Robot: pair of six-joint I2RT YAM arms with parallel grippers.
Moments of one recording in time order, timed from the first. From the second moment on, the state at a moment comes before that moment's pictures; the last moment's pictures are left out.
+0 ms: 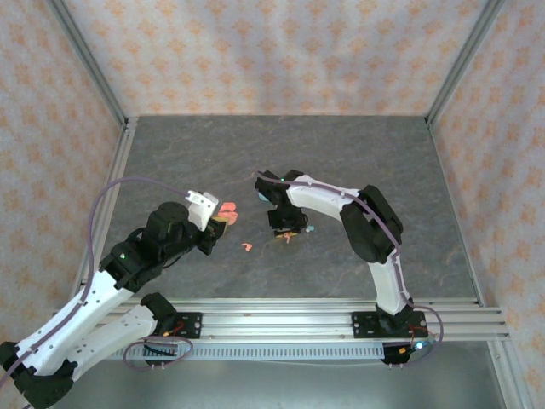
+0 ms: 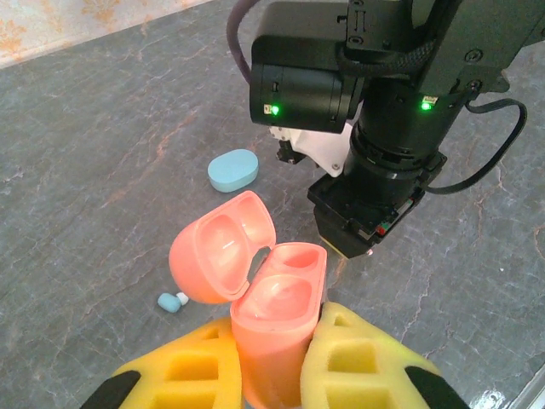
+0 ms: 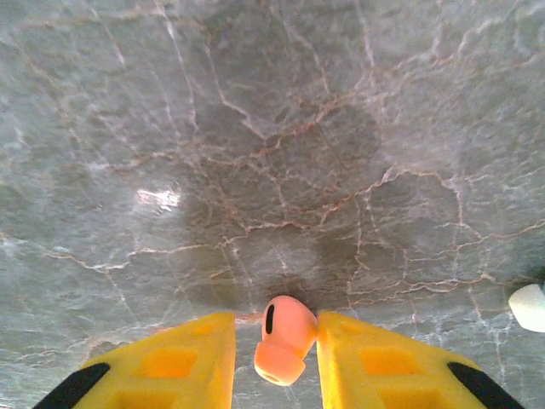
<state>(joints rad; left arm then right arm) -0.63 0.70 0.80 -0.64 -0.04 -0.07 0.78 2.07 1.55 -1.05 -0.06 0.63</state>
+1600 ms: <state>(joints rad) -0.63 0.72 0.89 -0.49 0.07 -0.07 0.71 1.52 1.55 -0.95 -0.11 0.69</state>
